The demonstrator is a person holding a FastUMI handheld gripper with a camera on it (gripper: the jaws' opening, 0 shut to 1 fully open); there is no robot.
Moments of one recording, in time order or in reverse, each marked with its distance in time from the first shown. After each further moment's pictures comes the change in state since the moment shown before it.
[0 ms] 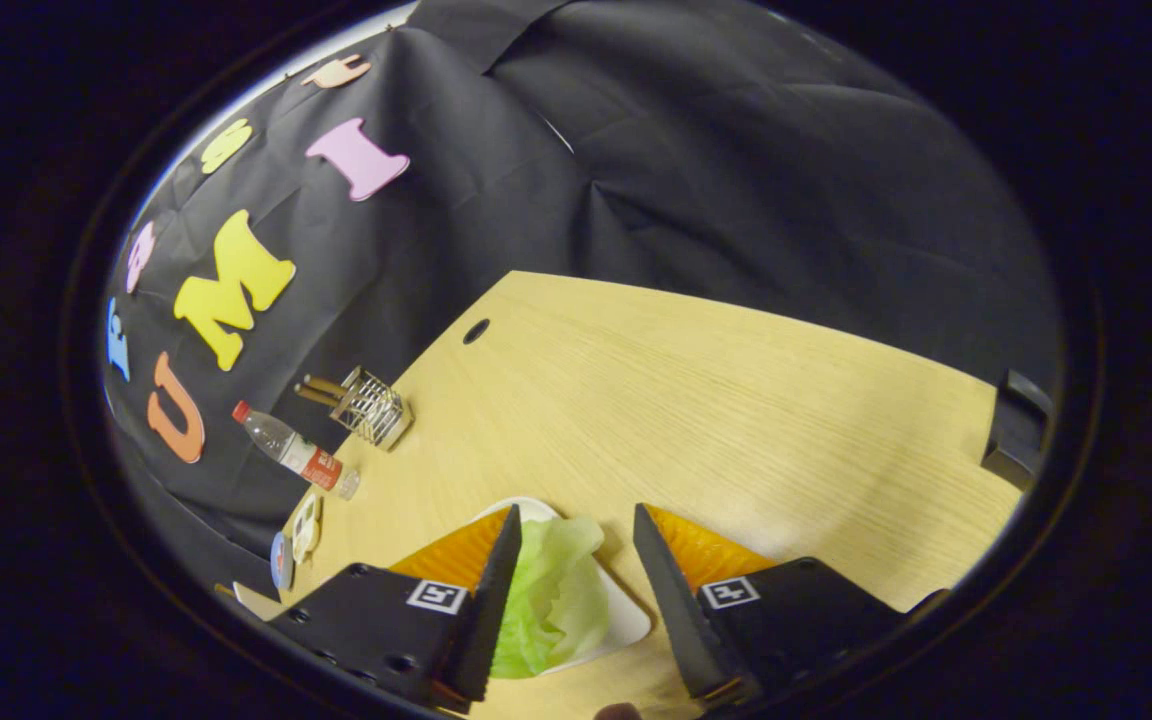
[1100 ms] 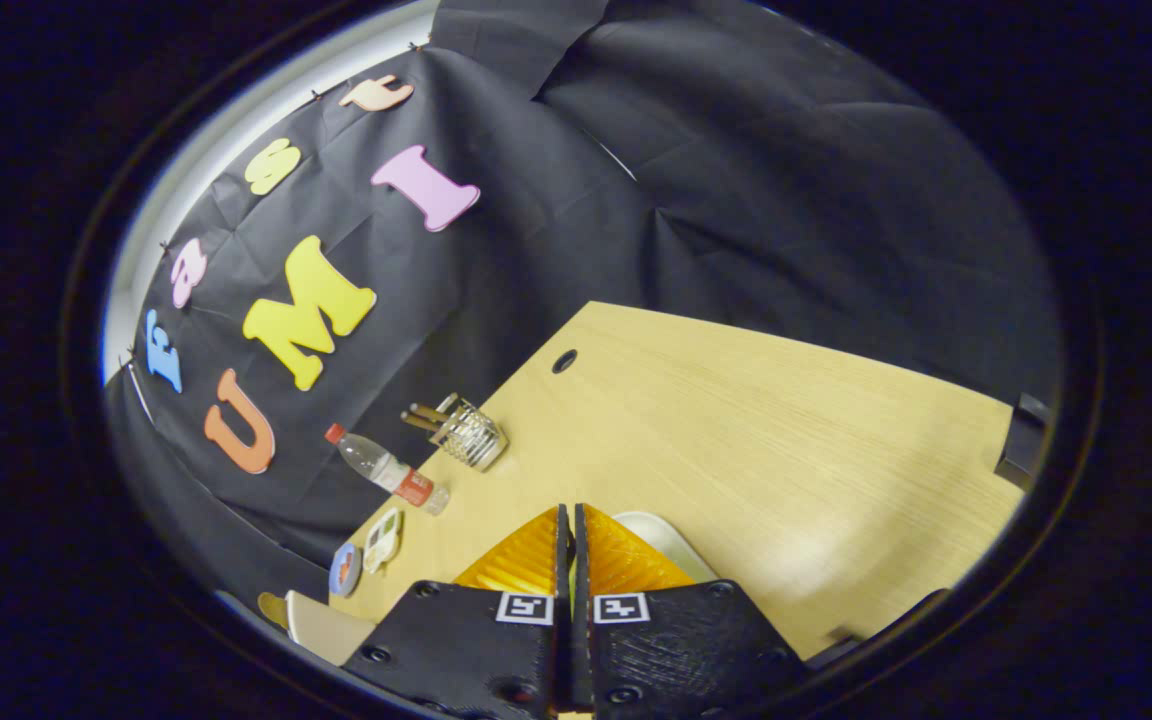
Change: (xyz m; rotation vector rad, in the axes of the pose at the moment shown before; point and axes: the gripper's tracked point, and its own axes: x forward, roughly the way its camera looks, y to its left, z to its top) arm -0.061 0.073 0.017 -0.030 -0.062 0.222
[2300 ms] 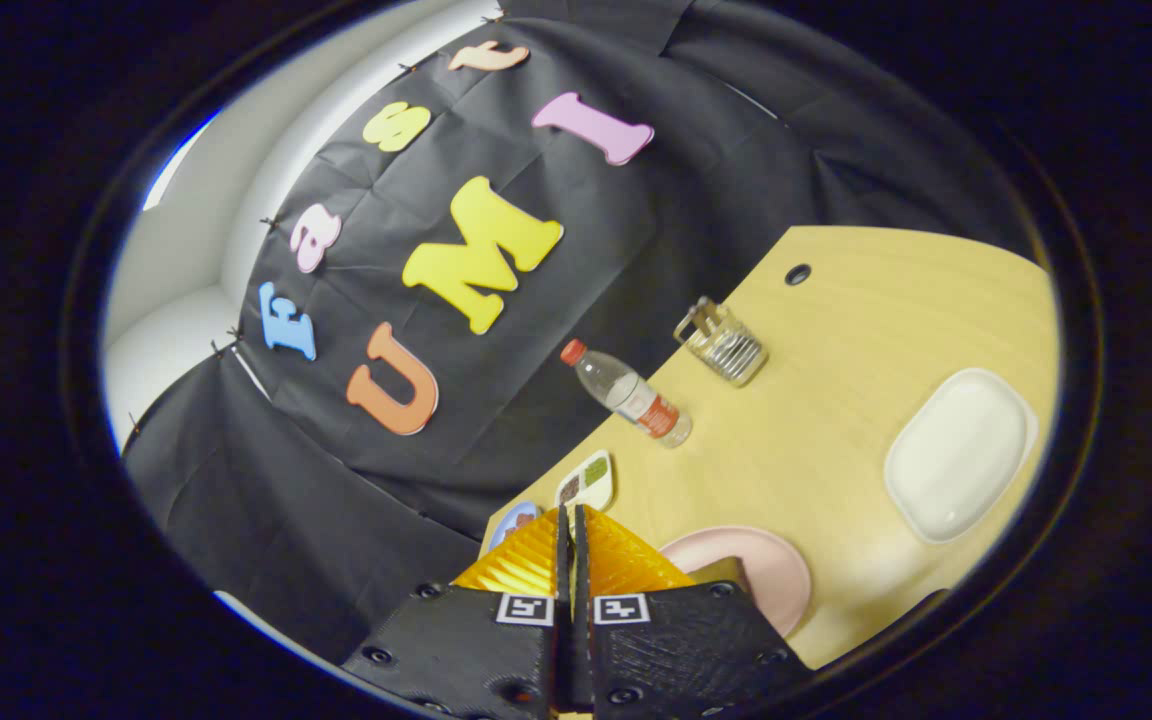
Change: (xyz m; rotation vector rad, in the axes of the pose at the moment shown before) arm -0.006 0.251 -0.146 -0.021 0.187 0.384
